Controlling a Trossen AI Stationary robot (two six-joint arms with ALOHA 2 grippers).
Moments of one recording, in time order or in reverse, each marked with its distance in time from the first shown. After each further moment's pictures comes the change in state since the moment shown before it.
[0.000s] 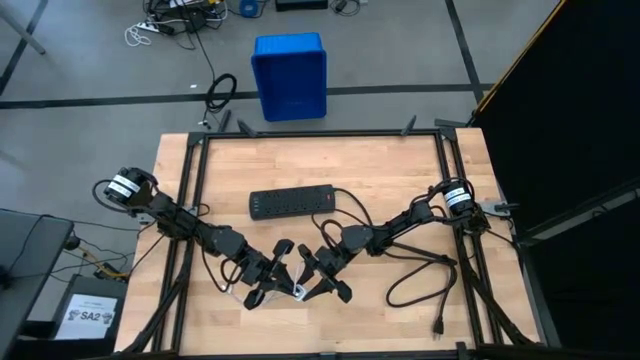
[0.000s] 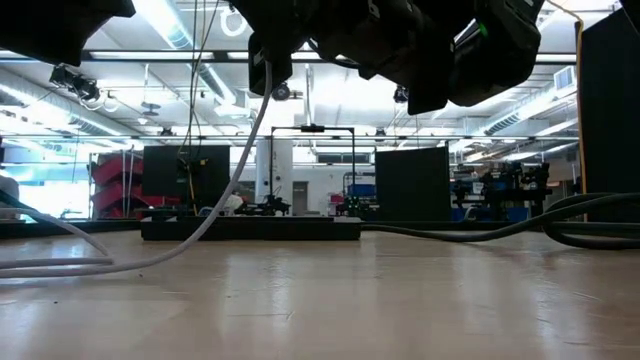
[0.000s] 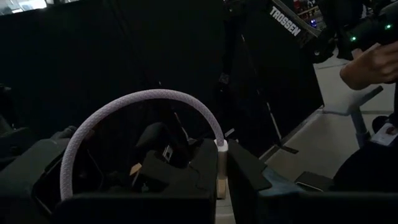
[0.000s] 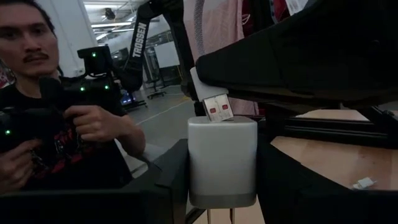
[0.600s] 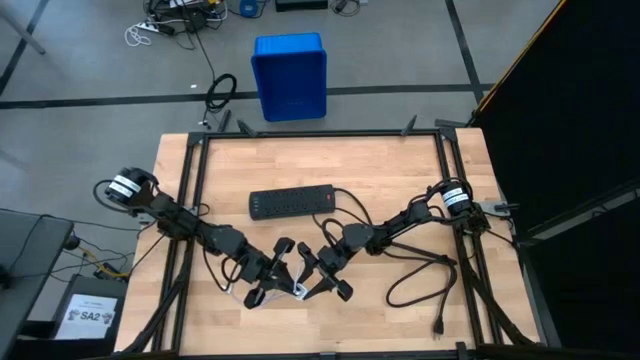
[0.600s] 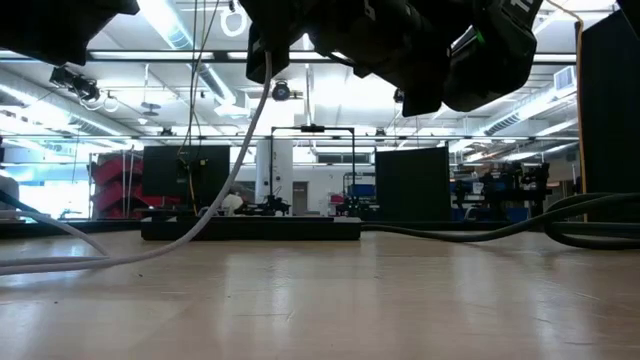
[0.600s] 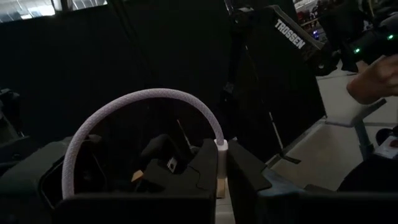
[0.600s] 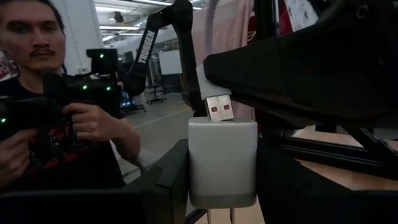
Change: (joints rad) left arm -0.001 0.001 0.001 0.044 0.036 -0.039; right arm -0.002 0.008 0.001 0.065 -0.042 -0.075
